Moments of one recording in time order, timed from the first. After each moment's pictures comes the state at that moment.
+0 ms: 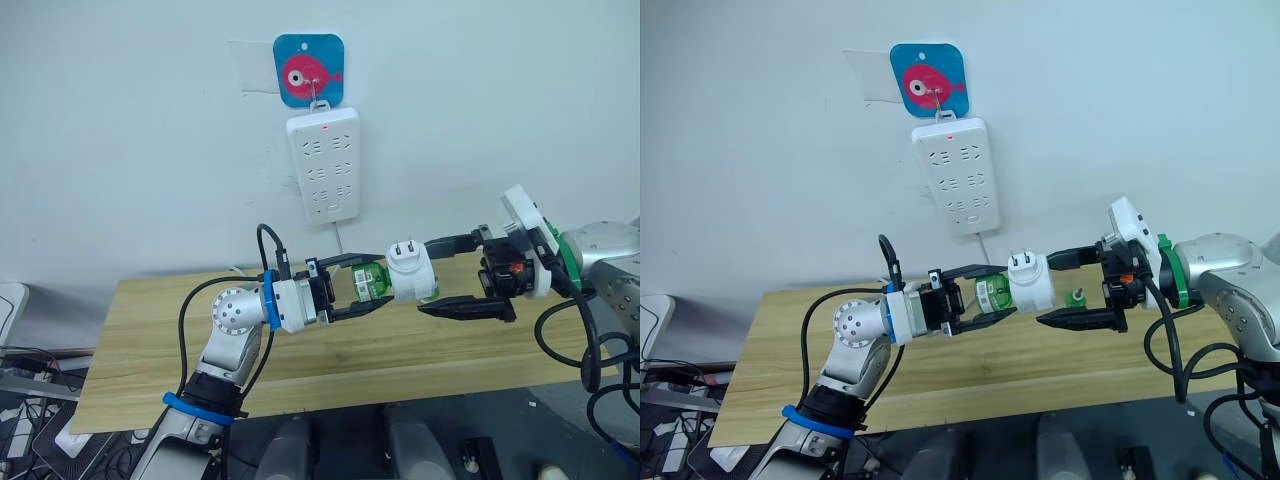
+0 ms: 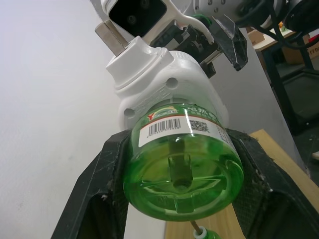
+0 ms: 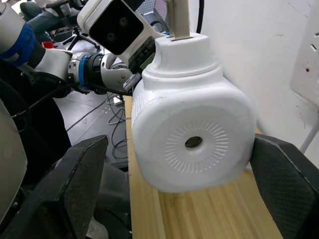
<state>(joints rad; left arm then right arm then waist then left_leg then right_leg) -0.38 0.30 -0.22 0.07 -0.28 -0.59 -1.08 -0.51 -0.91 0.02 -0.35 0.77 0.71 1.23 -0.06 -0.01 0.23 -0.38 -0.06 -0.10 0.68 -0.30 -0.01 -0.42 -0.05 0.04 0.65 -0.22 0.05</state>
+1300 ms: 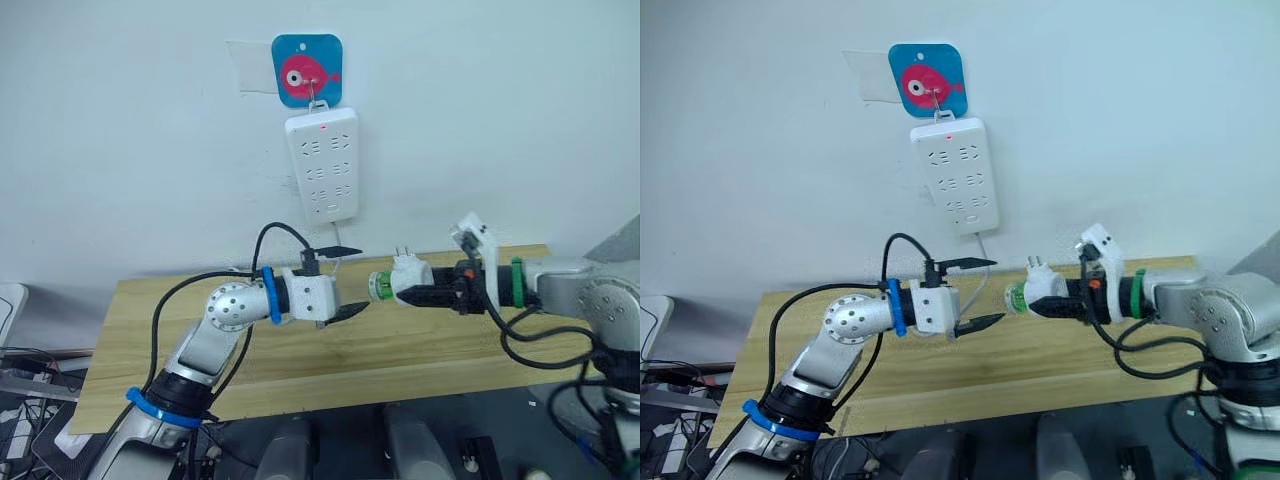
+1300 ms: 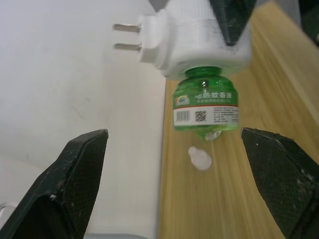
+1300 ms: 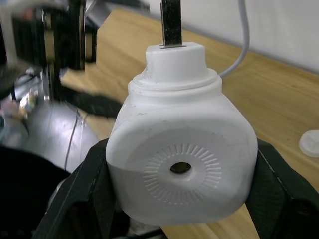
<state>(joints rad) -0.38 0.47 -0.29 -0.11 0.14 -0.22 -0.85 -0.58 -0.62 -0.13 -0.35 0.90 1.49 0.57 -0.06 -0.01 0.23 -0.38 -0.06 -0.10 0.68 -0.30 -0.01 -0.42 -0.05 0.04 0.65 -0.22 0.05</state>
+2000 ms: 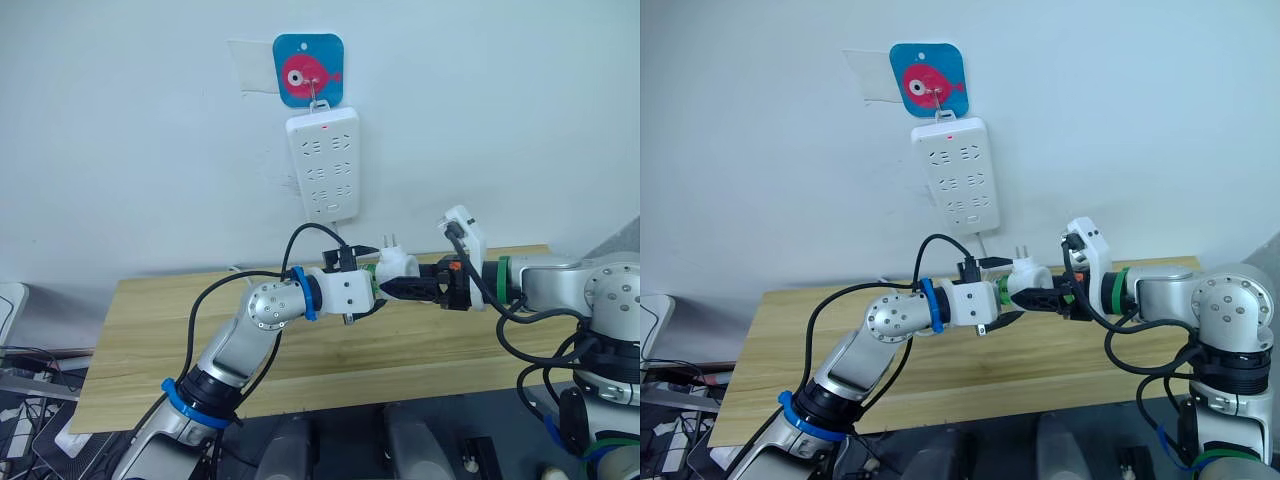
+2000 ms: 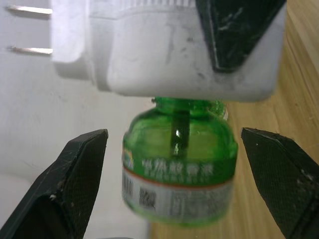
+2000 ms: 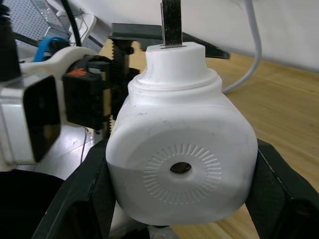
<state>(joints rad) -0.43 0.38 -0.39 -0.14 0.28 0.01 -0.75 -0.61 -0.55 -0.22 -0.33 1.27 1.61 0.15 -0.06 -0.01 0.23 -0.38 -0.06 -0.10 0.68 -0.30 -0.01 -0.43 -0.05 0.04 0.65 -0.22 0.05</state>
